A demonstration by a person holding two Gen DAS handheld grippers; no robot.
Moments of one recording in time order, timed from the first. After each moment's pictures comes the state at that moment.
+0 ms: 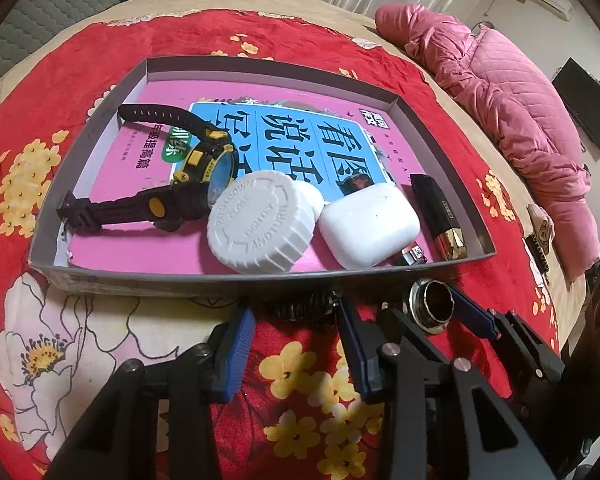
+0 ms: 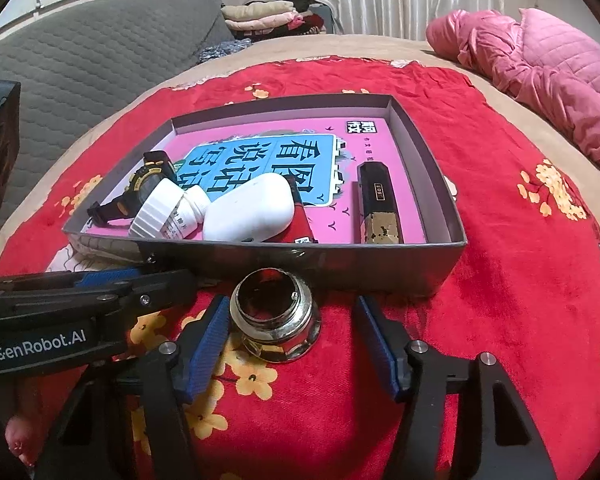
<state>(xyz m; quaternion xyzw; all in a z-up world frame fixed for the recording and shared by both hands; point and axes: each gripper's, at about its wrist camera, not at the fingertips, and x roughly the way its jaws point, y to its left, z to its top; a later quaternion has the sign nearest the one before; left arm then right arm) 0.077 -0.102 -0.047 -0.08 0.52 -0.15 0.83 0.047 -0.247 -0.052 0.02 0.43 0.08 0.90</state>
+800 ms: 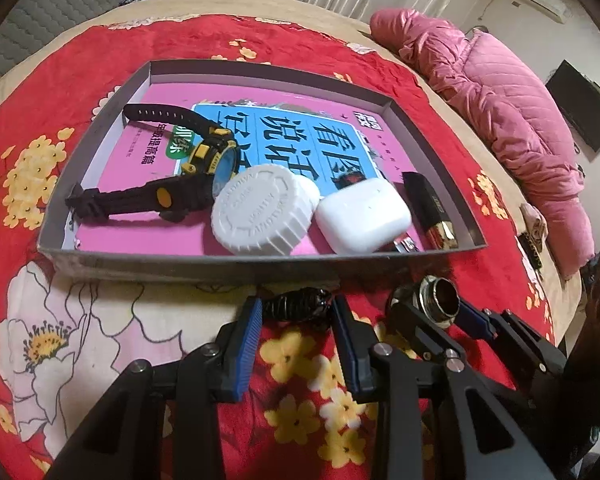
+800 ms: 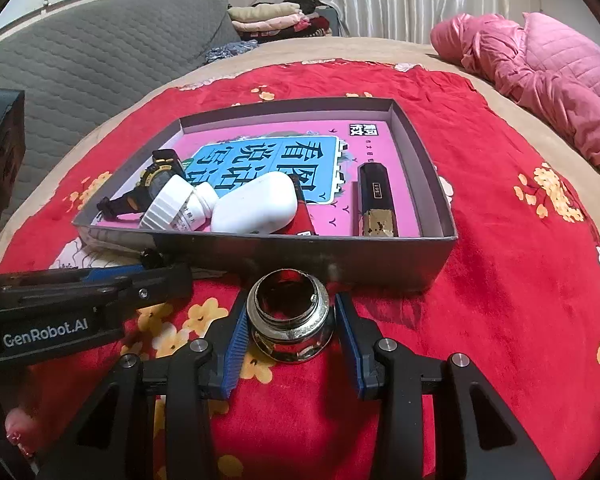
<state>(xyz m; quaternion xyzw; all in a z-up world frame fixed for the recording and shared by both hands) 0.066 -0.095 -0.043 -0.09 0.51 -0.16 0.84 0.032 -0.249 -0.046 0.02 0.42 0.09 0.90</state>
